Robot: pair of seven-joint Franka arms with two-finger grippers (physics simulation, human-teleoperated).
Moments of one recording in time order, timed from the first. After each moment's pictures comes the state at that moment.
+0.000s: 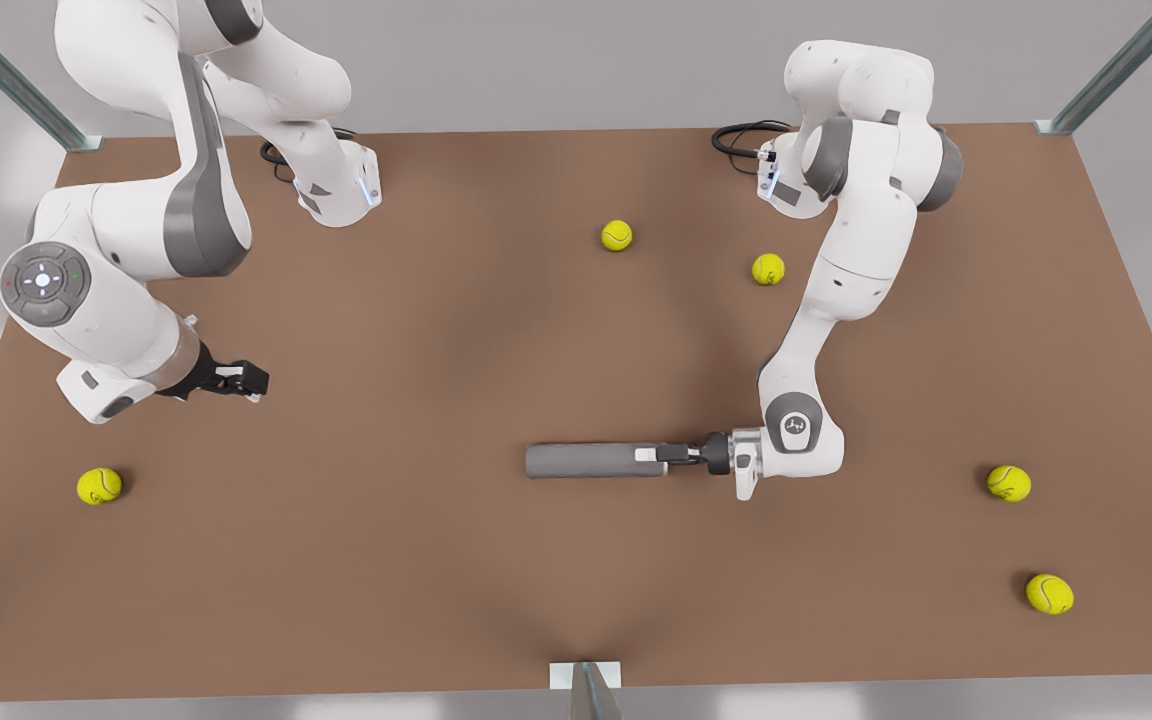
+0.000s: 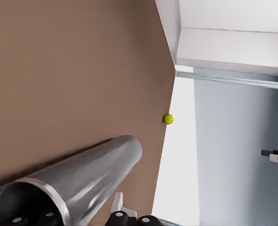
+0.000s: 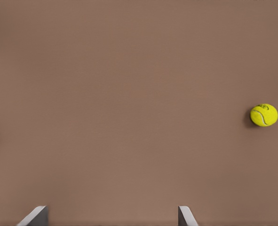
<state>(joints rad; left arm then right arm) -0.22 0.93 -0.07 -1.54 -1.54 1.94 0.70 -0.02 0.26 0.17 -1.37 -0.12 1.56 0.17</state>
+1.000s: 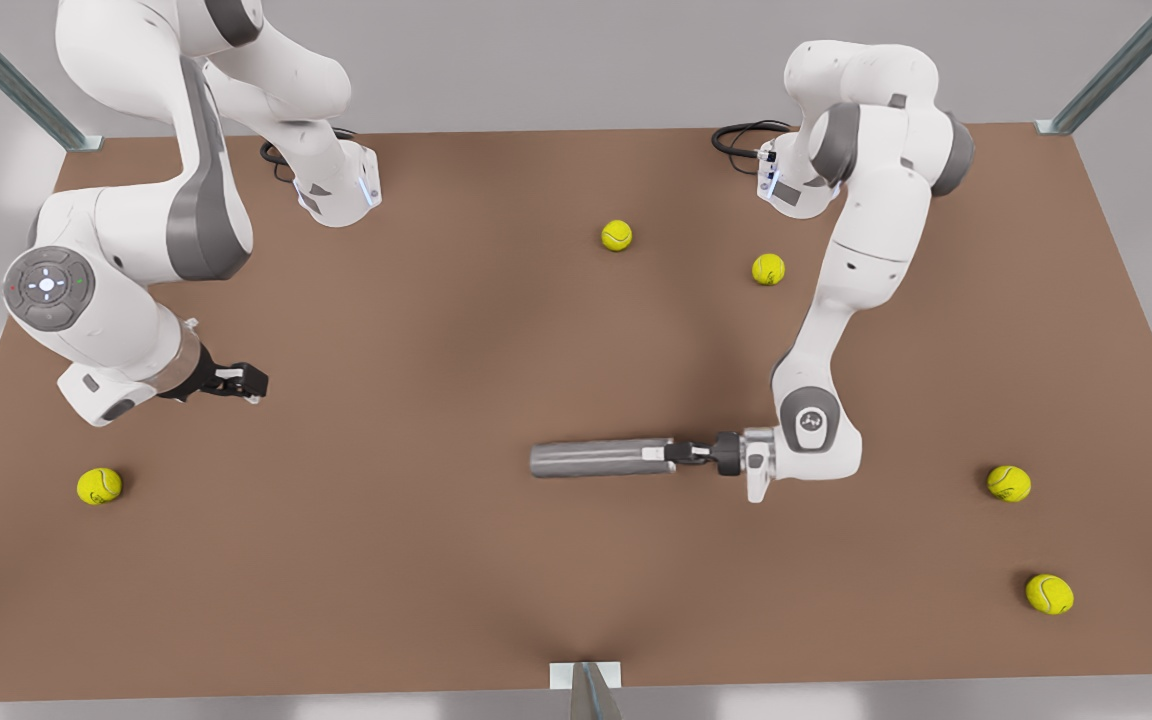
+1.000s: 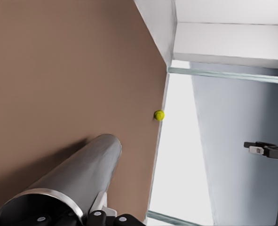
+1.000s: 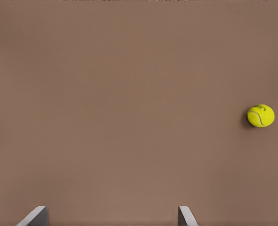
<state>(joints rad) -0.22 0.86 -0.05 -1.54 -1.50 1.90 0.65 -0.01 0.26 0.17 -1.37 -0.13 1.56 0.17</state>
